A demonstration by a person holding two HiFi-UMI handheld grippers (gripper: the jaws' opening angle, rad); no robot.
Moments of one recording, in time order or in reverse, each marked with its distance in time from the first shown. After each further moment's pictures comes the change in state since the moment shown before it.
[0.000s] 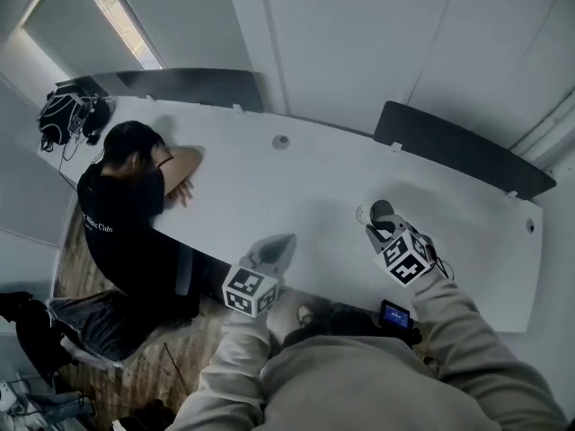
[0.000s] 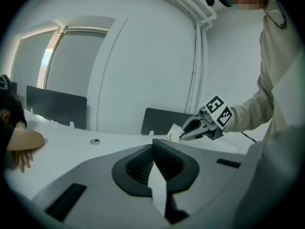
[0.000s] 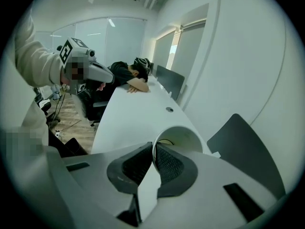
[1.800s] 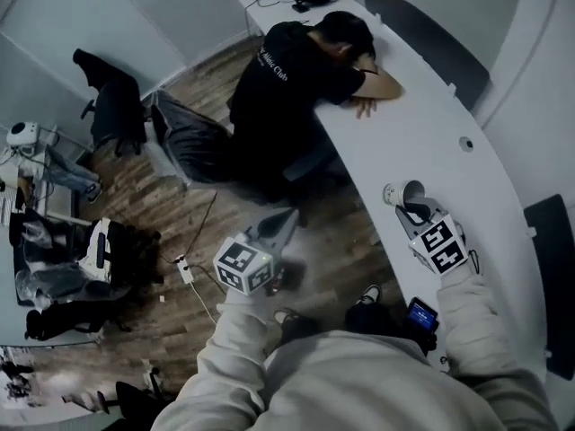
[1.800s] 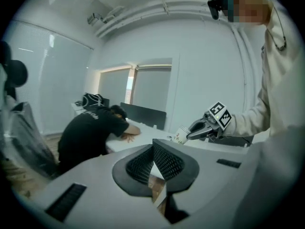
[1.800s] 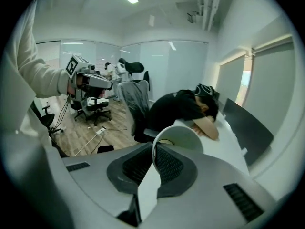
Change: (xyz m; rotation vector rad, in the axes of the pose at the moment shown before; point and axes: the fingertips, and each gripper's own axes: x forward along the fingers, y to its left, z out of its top) left arm -0.319 0.007 -0.056 -0.200 -0.154 0.768; right arm 0.045 0.201 0.178 -0.415 -0.293 0.571
